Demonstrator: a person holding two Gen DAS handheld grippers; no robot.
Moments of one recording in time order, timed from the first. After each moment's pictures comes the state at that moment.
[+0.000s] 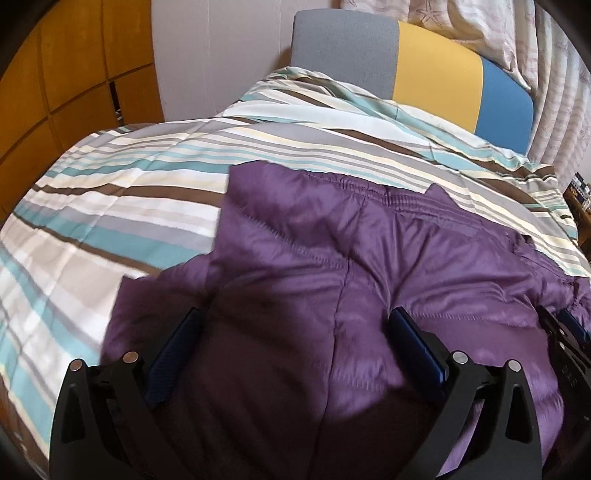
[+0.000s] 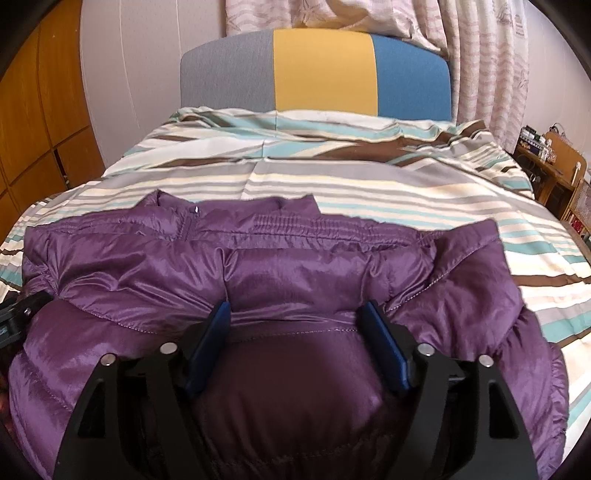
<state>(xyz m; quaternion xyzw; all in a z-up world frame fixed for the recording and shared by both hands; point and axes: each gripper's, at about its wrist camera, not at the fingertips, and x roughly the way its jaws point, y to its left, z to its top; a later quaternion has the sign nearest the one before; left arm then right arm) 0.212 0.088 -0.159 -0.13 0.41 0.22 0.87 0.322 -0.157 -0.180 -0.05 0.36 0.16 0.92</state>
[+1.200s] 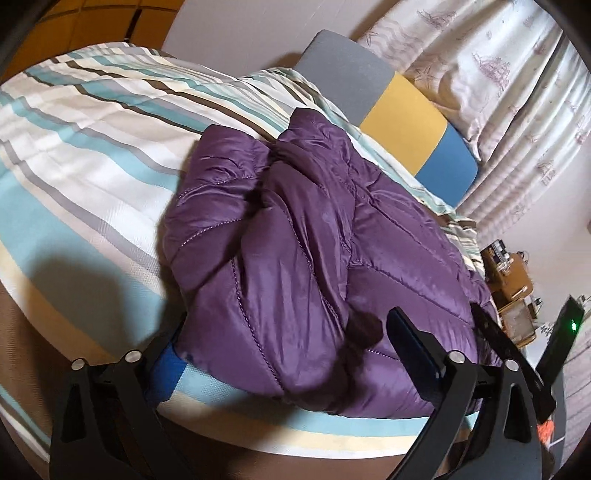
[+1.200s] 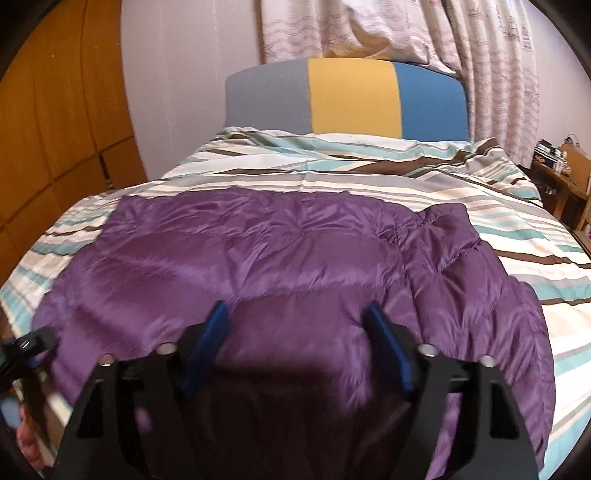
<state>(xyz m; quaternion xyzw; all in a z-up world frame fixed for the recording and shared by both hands) 0.055 0.089 -0.178 -0.33 0.33 0.10 0.88 0.211 -0.178 -0.160 -0.04 0.32 0.23 0.92</state>
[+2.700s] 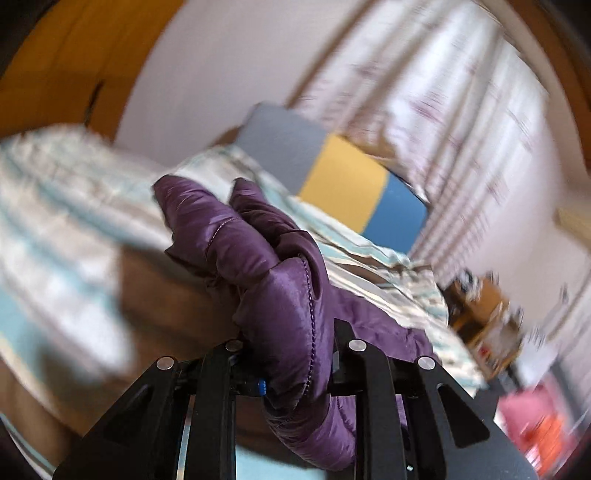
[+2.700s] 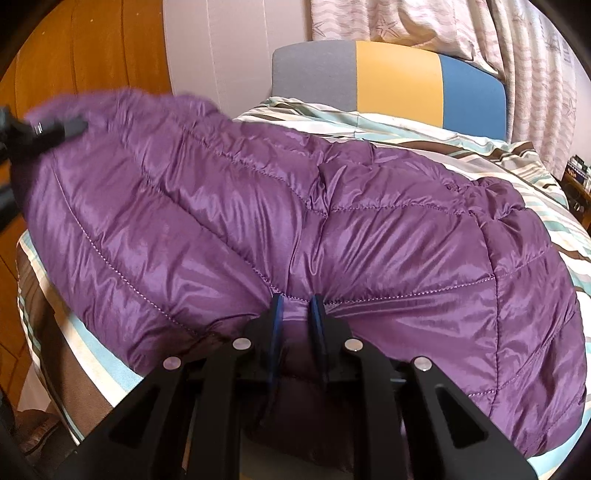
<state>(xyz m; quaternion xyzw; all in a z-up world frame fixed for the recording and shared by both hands) 0.073 0.021 -0.080 -0.24 0.18 0.06 0.95 0.169 -0.153 -0.195 -0.08 0.35 0.29 0.89</state>
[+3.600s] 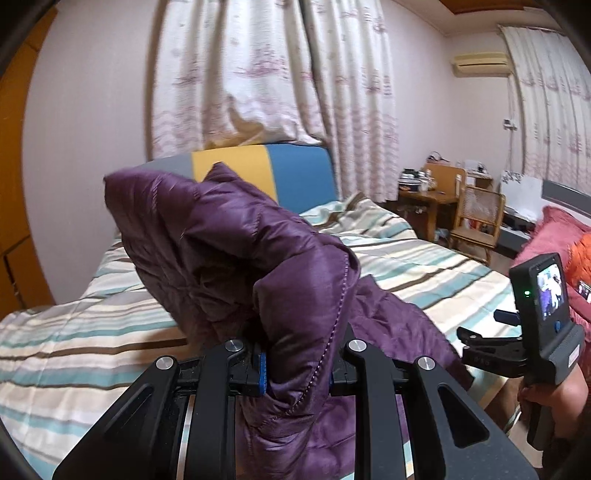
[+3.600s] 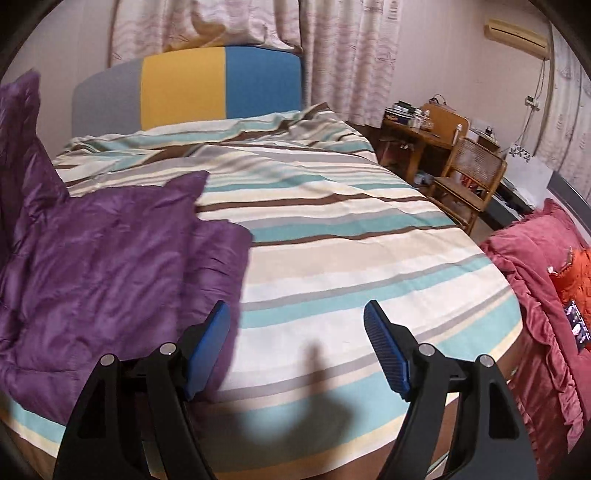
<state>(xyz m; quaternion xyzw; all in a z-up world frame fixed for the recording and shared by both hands) 0.126 -0.125 -0.057 0.04 0.19 -0.07 0.98 0.183 -0.355 -0.150 -0.03 0.35 -0.07 0.93</state>
